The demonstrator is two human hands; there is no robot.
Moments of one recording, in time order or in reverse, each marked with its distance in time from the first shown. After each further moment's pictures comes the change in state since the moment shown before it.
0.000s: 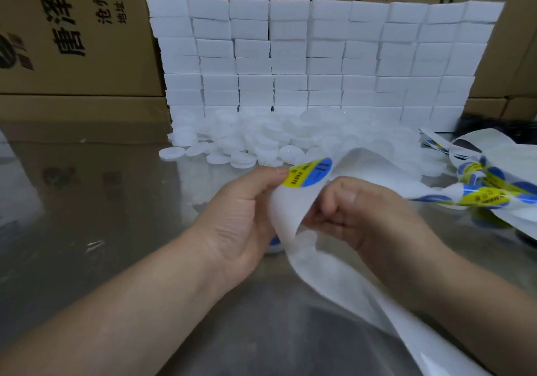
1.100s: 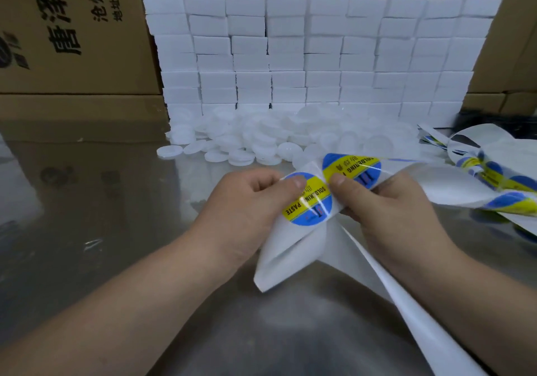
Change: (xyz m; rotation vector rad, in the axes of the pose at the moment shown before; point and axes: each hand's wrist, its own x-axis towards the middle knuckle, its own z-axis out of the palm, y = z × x) left_hand -0.005 0.002 0.003 0.502 0.138 0.241; right_hand -0.001 -0.002 -0.003 -0.316 0.425 -0.074
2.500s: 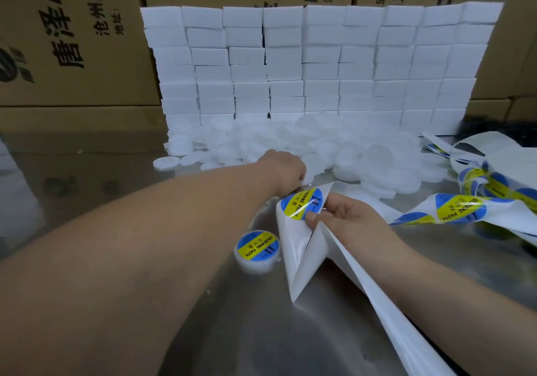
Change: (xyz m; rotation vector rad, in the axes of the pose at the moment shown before) left_hand 0.182 -0.063 0.028 1.635 -0.396 0.252; right_hand 0.026 0.044 -0.005 0.124 -0.276 0.236
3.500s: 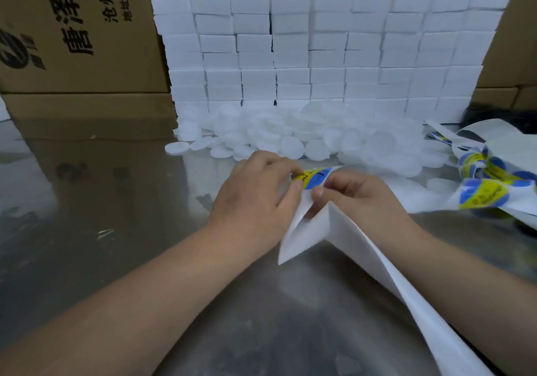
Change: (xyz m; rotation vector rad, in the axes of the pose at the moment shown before) left_hand -0.168 0.043 -0.030 -0.647 0.523 -0.239; right_hand -0.017 -0.017 0.008 -0.140 0.083 -0.089
